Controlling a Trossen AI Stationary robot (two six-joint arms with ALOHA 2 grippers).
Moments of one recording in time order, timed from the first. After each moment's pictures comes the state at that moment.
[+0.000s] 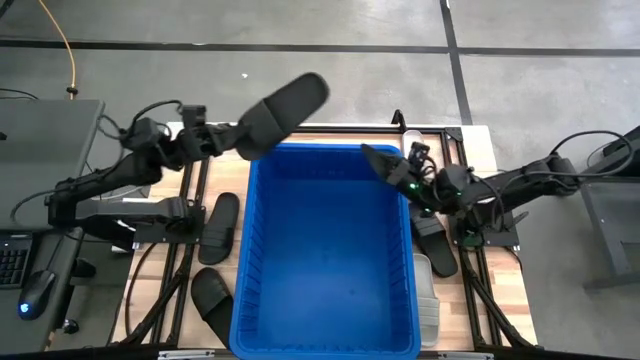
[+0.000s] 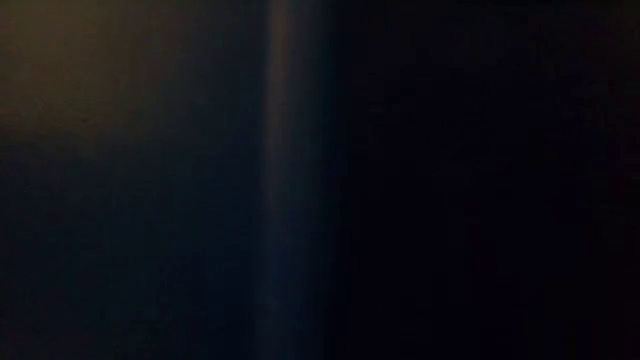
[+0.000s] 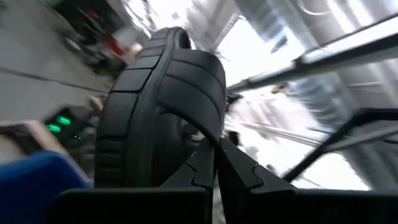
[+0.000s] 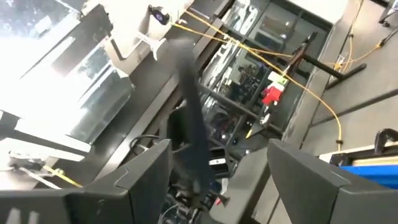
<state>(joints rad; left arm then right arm) 0.44 0.77 0.87 0.24 0.14 -1.00 0.18 1.23 0.92 0.75 0.75 0.79</state>
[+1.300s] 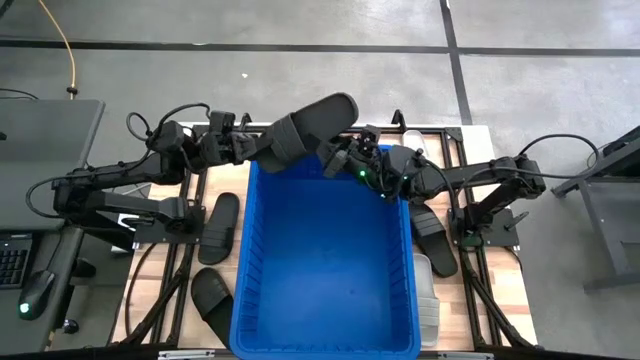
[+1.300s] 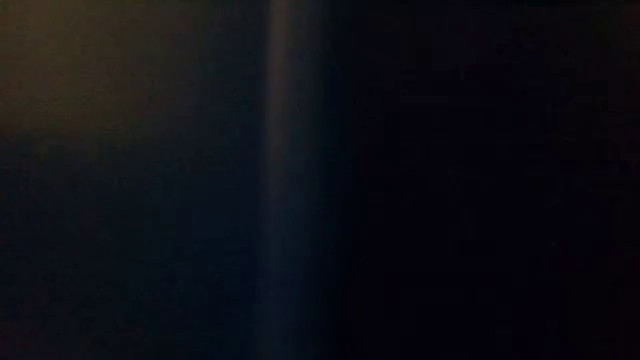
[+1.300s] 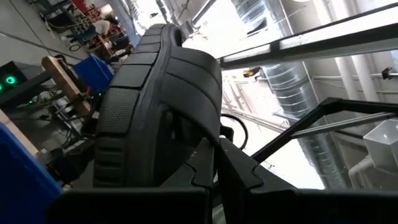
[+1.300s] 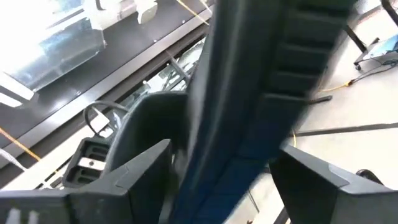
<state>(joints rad) 0.34 0.92 0.87 0.41 0.17 -1.11 0.09 1.56 1.39 0.45 0.67 0.59</state>
